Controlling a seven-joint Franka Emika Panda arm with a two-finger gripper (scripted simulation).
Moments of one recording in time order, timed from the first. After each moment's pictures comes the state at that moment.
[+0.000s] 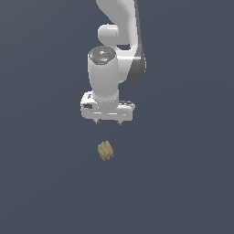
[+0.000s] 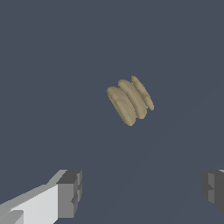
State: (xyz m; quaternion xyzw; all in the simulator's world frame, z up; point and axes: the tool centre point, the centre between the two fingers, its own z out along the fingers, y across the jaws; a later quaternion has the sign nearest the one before) arm -0.002 -0.038 0.186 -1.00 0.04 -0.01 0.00
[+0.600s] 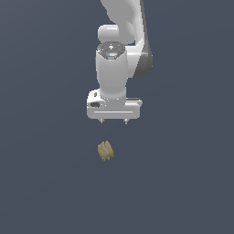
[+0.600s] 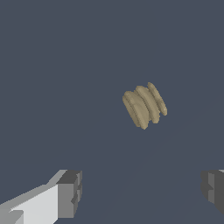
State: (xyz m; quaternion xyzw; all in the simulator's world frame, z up) arm 0.003 -0.013 0.198 -1.00 0.00 -0.02 0.00
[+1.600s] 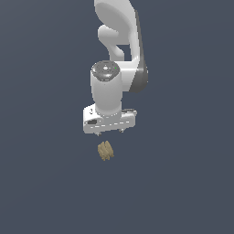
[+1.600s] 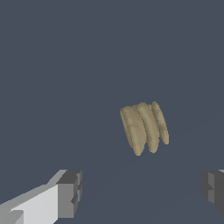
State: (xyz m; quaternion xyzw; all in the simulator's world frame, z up) arm 0.036 -0.029 0.165 -1.00 -0.09 -0.01 0.00
